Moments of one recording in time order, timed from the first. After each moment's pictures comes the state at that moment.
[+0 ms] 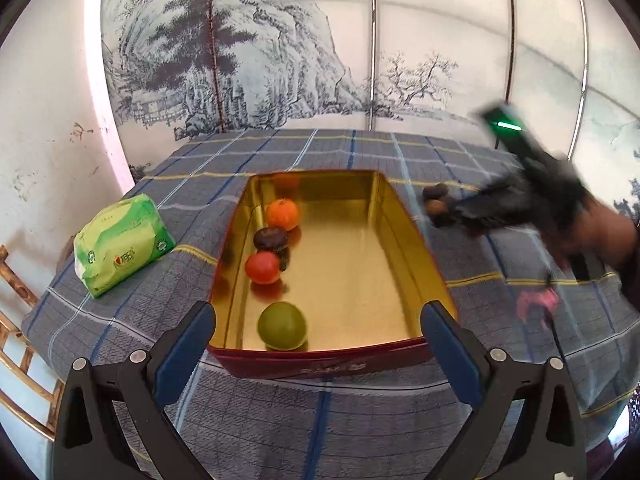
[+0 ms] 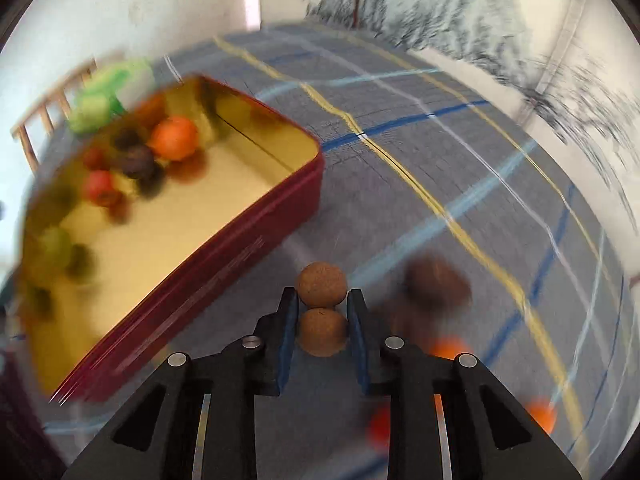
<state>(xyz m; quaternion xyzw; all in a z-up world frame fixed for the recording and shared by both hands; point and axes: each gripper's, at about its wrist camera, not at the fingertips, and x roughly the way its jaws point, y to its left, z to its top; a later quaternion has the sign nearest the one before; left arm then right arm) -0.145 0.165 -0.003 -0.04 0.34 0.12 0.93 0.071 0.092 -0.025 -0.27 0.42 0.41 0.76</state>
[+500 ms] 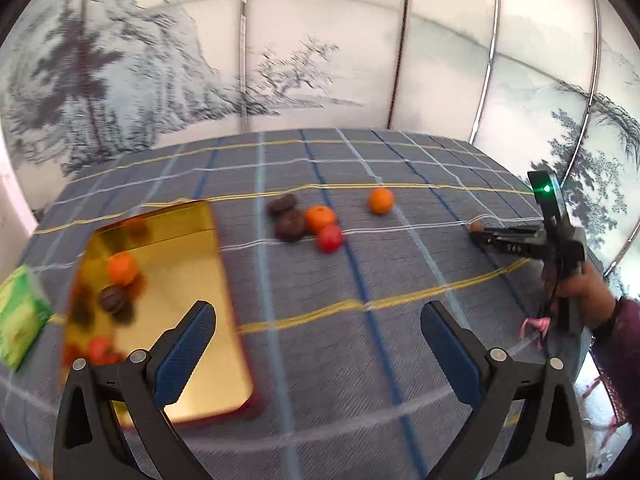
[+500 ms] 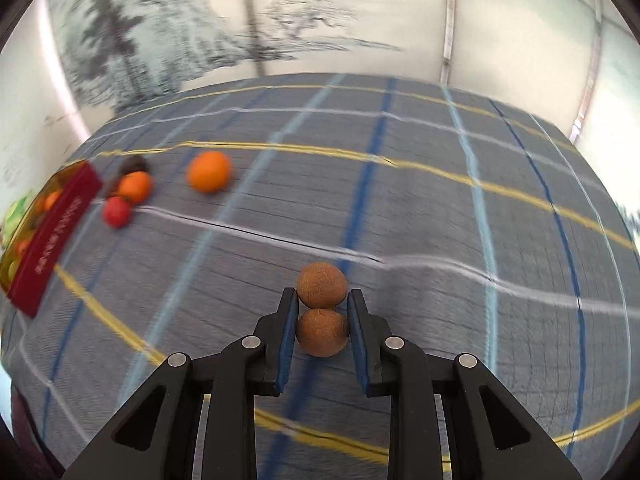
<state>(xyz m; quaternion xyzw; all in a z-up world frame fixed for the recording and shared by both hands) -0.063 0.060 0.011 -0.01 0.37 -0.07 0.93 0.068 -0.216 -0.032 -0.06 0.43 0.16 0.88</state>
